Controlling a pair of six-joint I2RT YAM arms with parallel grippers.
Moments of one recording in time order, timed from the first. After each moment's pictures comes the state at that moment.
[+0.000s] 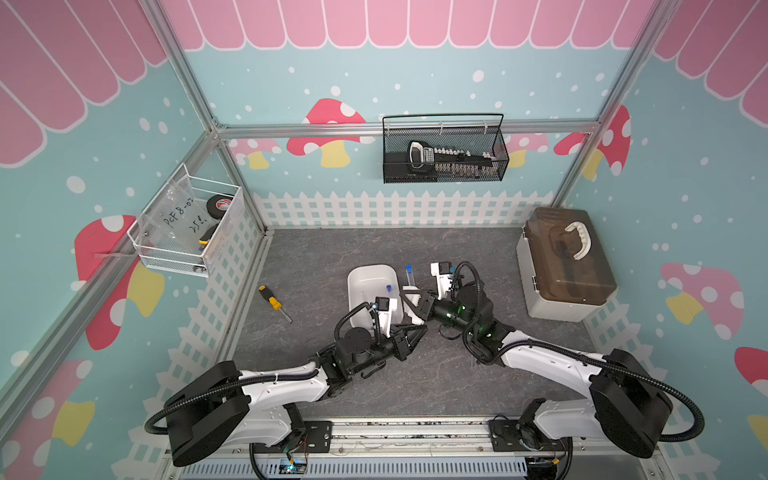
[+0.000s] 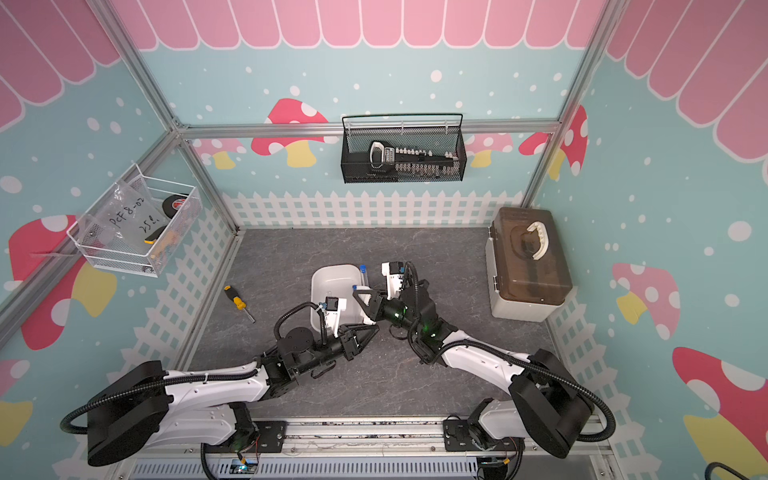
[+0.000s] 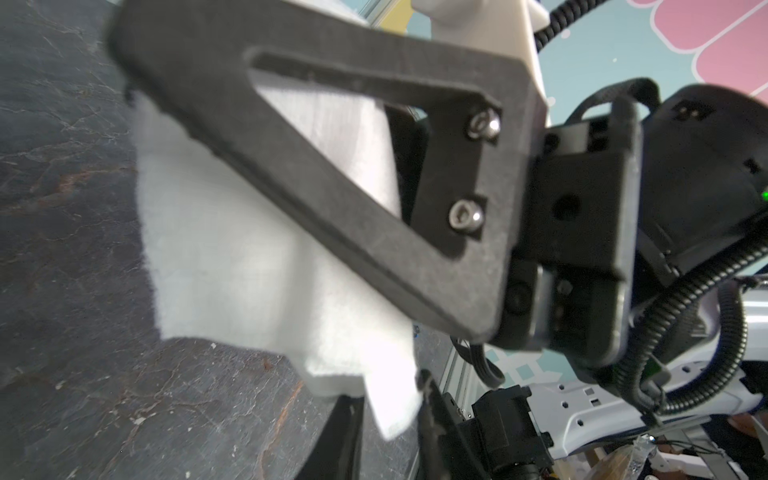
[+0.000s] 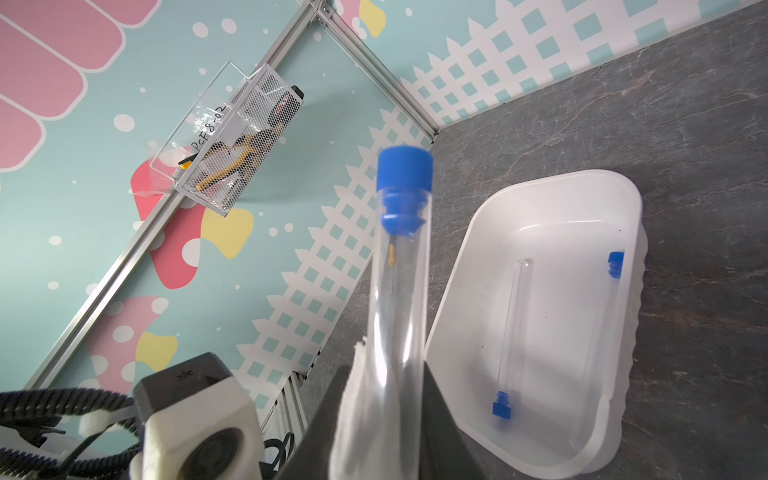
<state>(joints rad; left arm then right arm) -0.96 1.26 0.41 0.79 0.10 -0.84 0.74 1.33 0.66 0.56 -0.26 0.82</state>
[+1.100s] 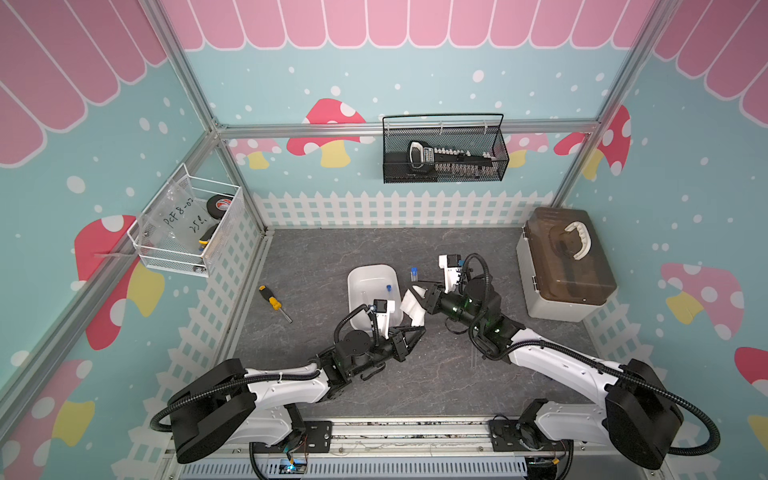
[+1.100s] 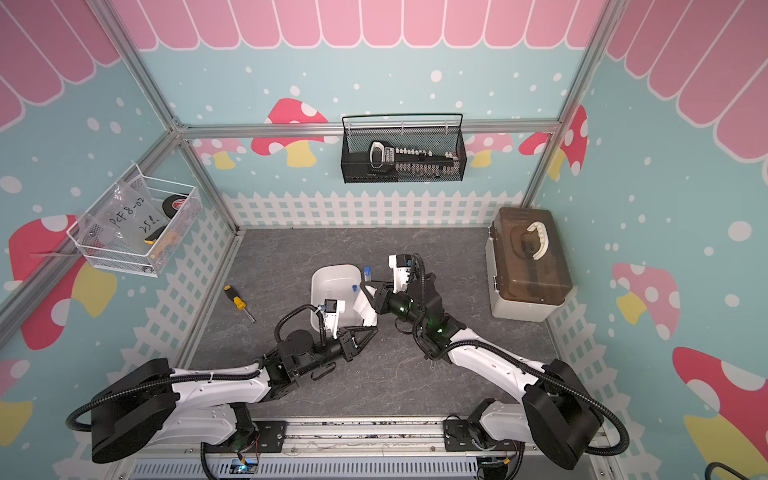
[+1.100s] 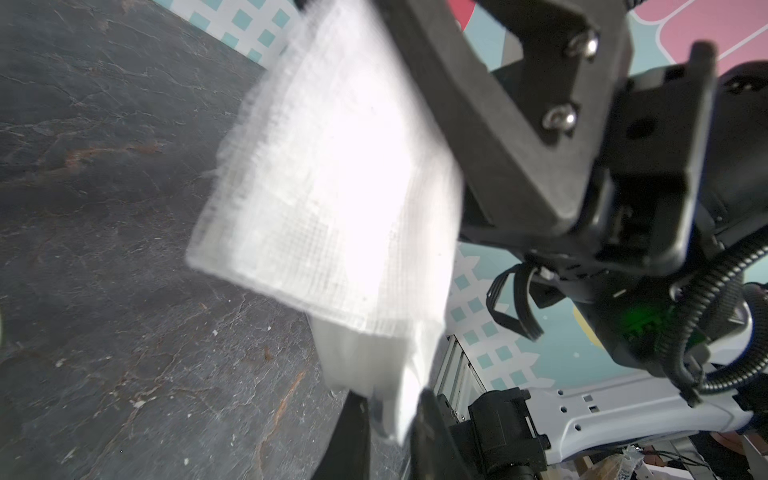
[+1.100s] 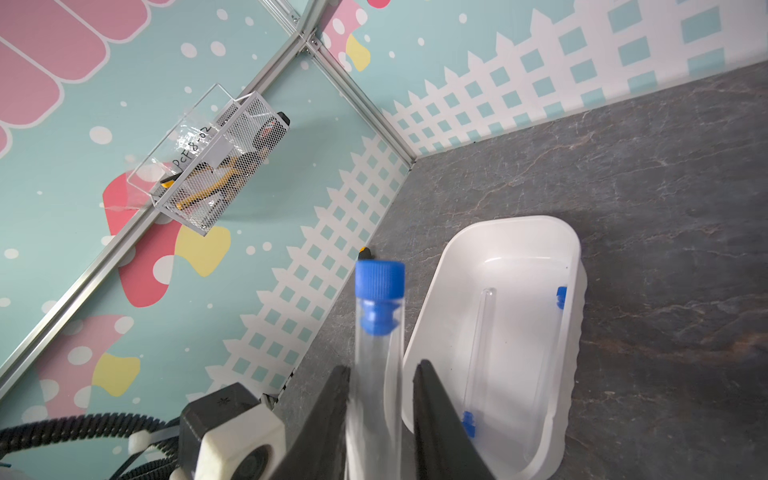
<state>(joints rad) -0.96 1.28 0.38 0.84 0.10 -0.89 0.69 1.27 0.72 0.44 -0.23 0.72</state>
